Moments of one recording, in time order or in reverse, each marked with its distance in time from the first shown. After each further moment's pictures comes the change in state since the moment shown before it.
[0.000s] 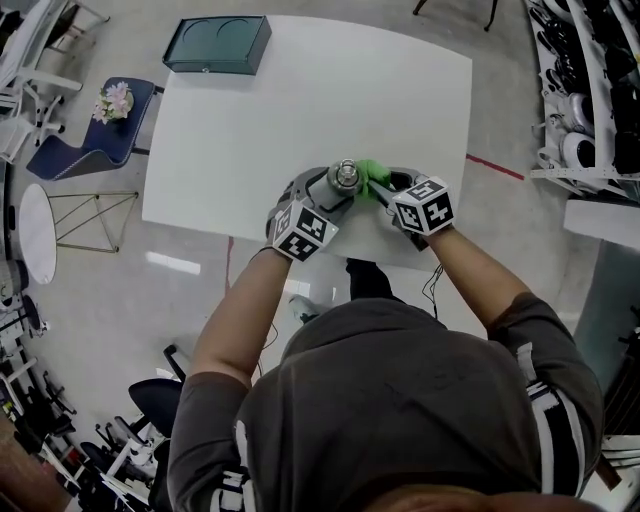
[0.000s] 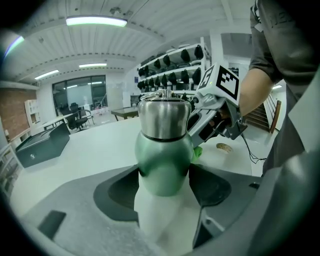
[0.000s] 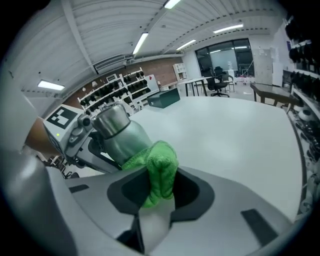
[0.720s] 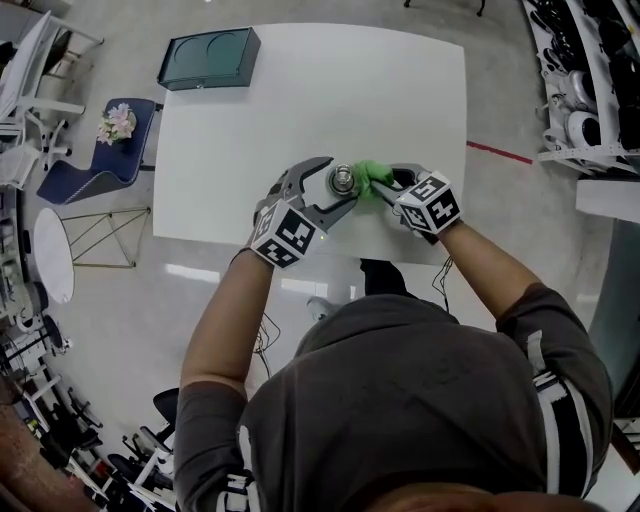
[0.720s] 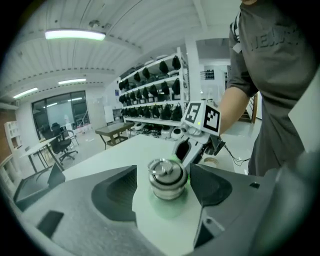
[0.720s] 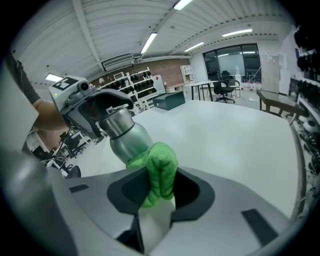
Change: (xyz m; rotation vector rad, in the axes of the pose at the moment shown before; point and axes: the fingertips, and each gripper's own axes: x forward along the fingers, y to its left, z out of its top) left arm -0.046 0.001 0.072 0.204 -0.103 -0.132; right arm -0.010 0.002 0.004 -0.081 -0.004 0.024
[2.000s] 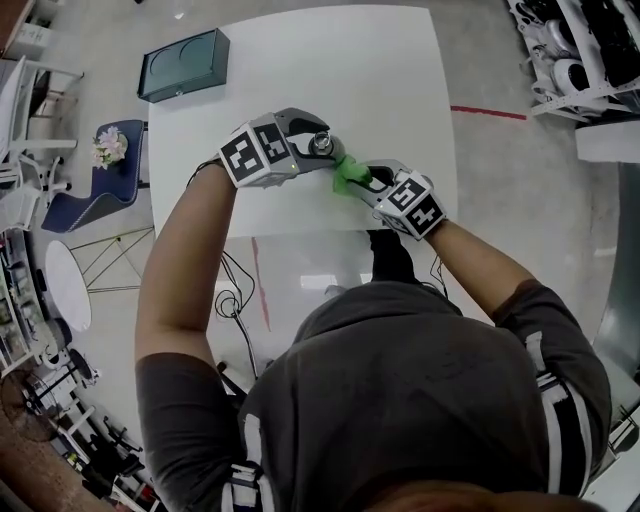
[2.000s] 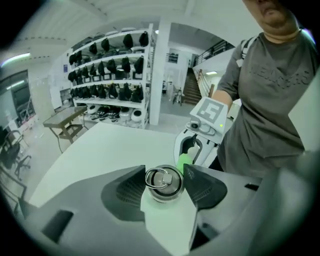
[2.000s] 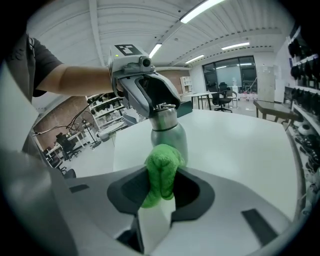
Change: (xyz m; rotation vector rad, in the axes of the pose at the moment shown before) left arm 0.003 -0.001 0.008 0.183 0.247 -0.531; right arm -0.010 0.075 -0.008 -0.028 -0.120 -0.044
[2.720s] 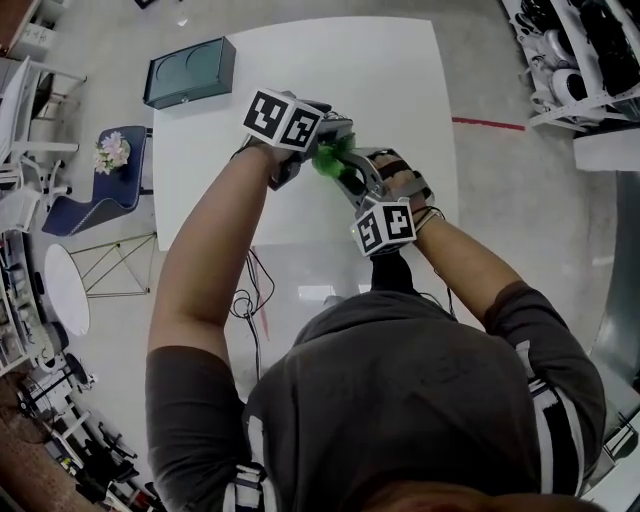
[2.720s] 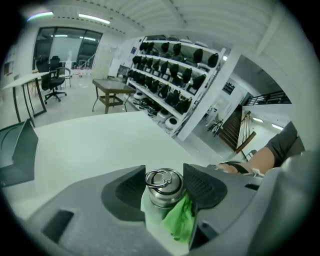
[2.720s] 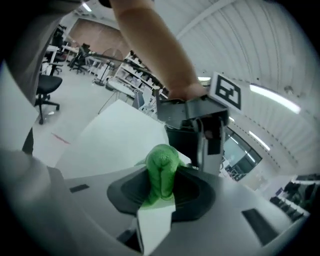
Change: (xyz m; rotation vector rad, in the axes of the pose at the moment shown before) left arm 0.006 0.083 0.016 -0.636 -0.149 0.179; right arm 0.012 0.006 0.082 -0.899 -0.076 -0.349
